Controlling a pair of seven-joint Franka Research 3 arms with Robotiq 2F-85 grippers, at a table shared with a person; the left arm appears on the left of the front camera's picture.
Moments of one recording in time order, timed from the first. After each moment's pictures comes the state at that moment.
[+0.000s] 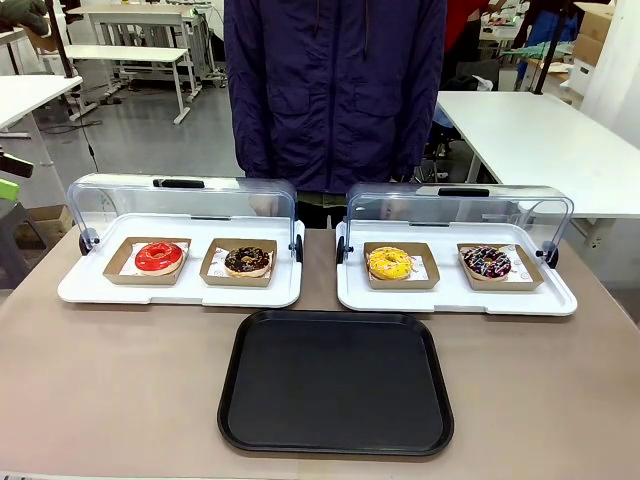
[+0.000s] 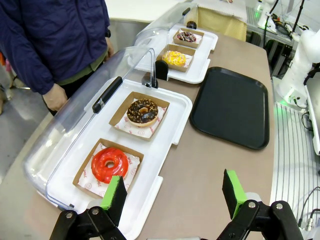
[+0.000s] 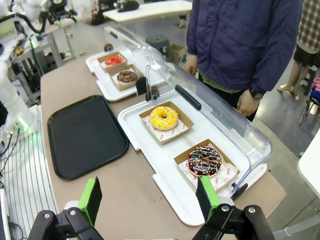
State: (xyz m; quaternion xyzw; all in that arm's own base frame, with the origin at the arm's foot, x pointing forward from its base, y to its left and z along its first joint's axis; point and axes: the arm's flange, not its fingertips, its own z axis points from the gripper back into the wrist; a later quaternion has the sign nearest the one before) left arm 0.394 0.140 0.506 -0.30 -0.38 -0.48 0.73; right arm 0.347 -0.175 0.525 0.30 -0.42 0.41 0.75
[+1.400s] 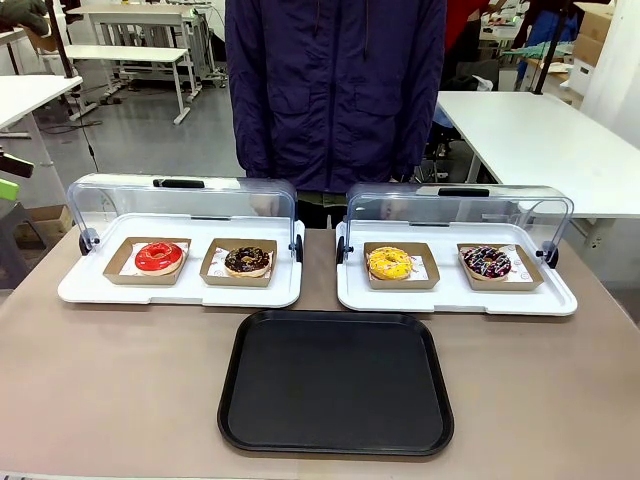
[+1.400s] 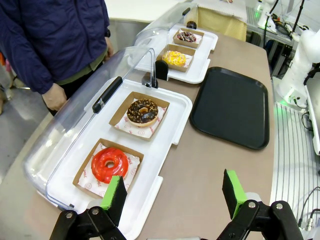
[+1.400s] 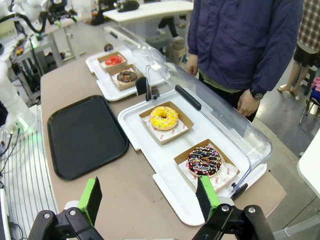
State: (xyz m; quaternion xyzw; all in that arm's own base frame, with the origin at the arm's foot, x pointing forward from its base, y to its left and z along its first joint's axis) left arm 0.394 0.140 0.506 -0.30 -0.38 -0.48 0.73; right arm 0.347 -0.175 0.525 0.30 -0.42 0.41 0.75
